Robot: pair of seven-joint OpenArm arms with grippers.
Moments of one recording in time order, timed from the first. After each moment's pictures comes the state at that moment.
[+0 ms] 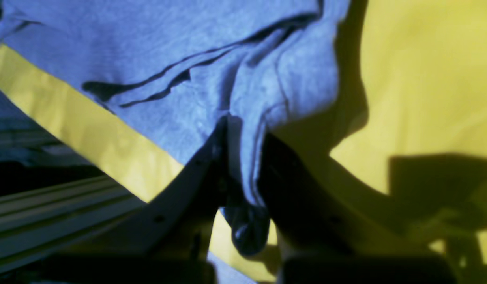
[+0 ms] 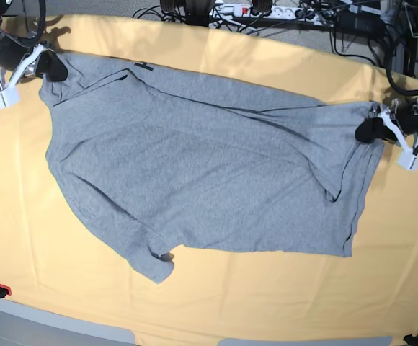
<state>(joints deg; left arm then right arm) 7.6 -39.0 -19.5 78.9 -66.8 -37.6 64.5 -26.7 18.5 42.4 103.3 66.4 41.8 -82.4</state>
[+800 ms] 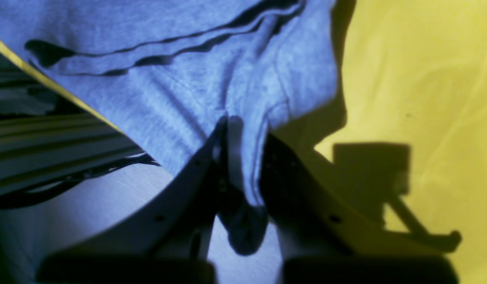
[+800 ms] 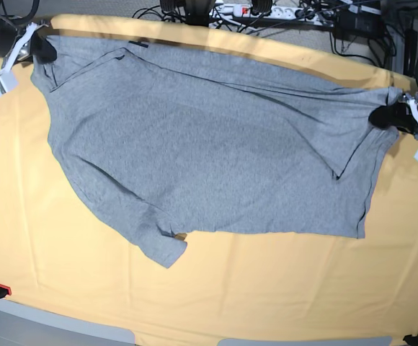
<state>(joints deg) 9.8 -49.7 -19.4 79.0 -88.0 -43.4 81.0 -37.1 23.7 42.4 113.3 64.5 41.8 -82.2</state>
